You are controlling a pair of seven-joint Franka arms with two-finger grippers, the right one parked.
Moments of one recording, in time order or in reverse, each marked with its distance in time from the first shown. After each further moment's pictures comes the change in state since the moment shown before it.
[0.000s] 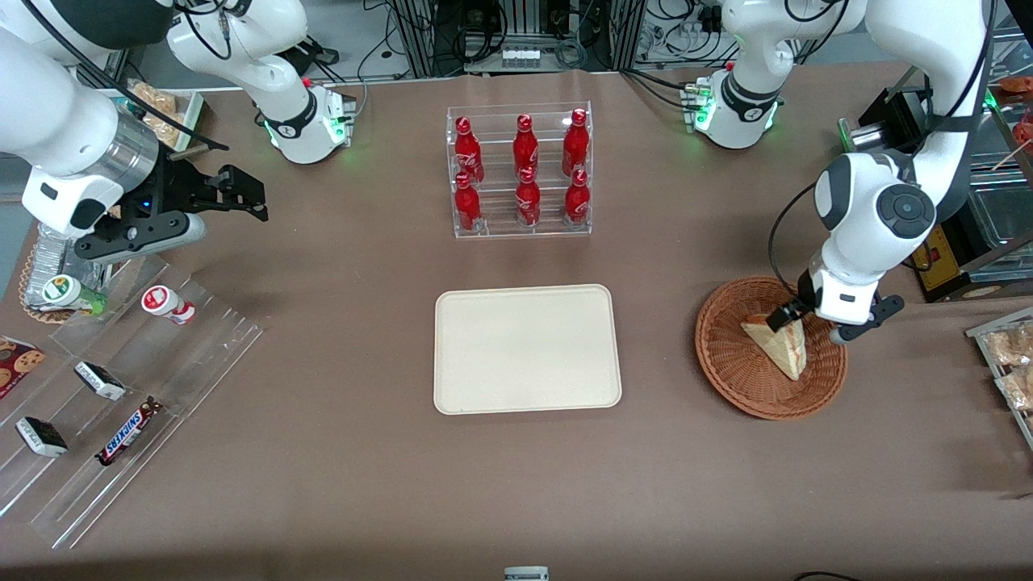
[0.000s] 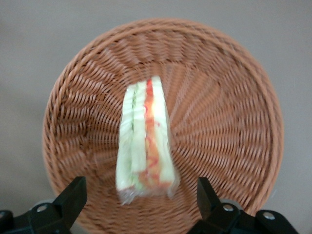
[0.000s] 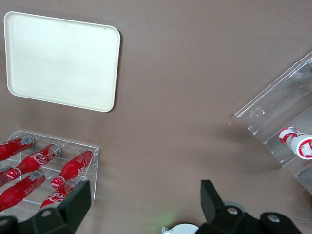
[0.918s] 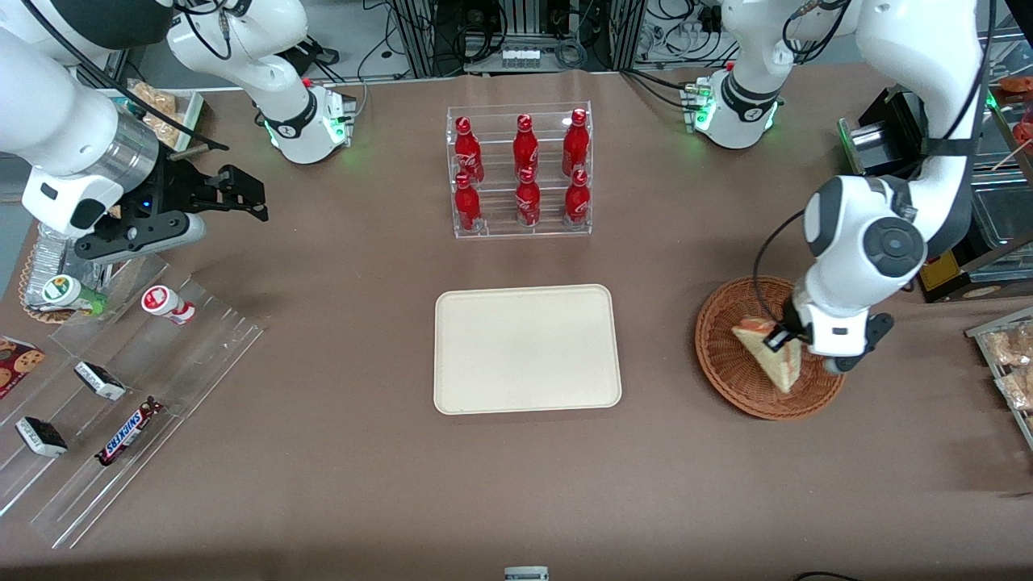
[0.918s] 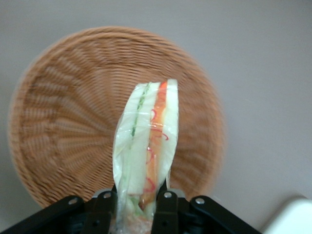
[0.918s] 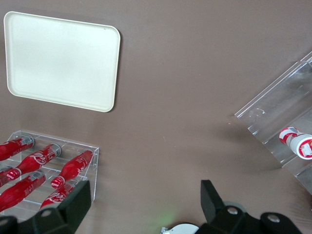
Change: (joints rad) arm -0.115 0.100 -0.026 0.300 0.000 -0.251 -0.117
